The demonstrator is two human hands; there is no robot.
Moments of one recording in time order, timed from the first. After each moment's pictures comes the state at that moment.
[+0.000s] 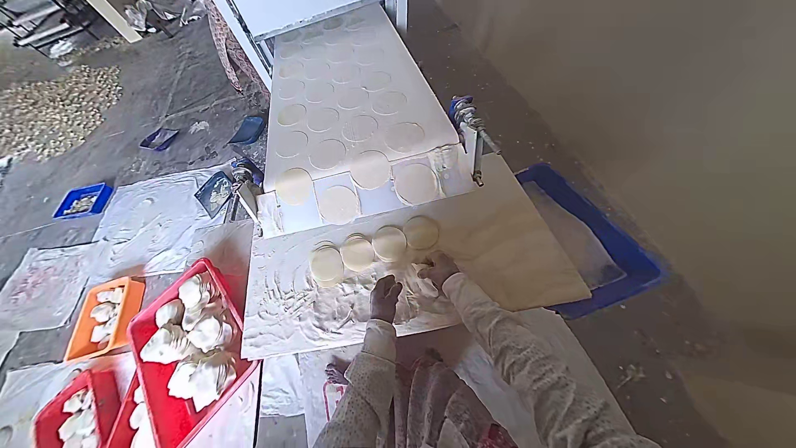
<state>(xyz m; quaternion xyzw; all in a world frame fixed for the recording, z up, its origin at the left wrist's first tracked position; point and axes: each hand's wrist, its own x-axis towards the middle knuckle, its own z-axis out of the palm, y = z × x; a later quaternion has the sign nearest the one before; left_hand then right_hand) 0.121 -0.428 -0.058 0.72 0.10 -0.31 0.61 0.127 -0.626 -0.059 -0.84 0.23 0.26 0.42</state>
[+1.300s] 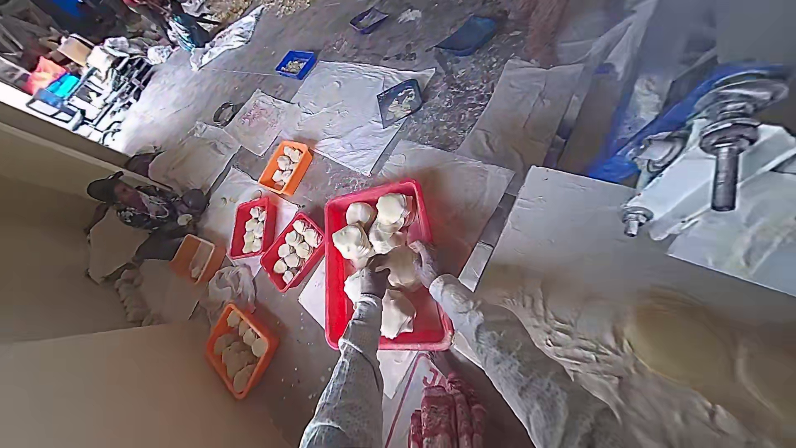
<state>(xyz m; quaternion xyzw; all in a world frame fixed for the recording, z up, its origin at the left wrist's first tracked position) 0.238 0.151 -0.119 0.85 0.27 -0.05 0.45 0.324 -0.008 -0.114 -0.87 -0.17 0.28 0.37</state>
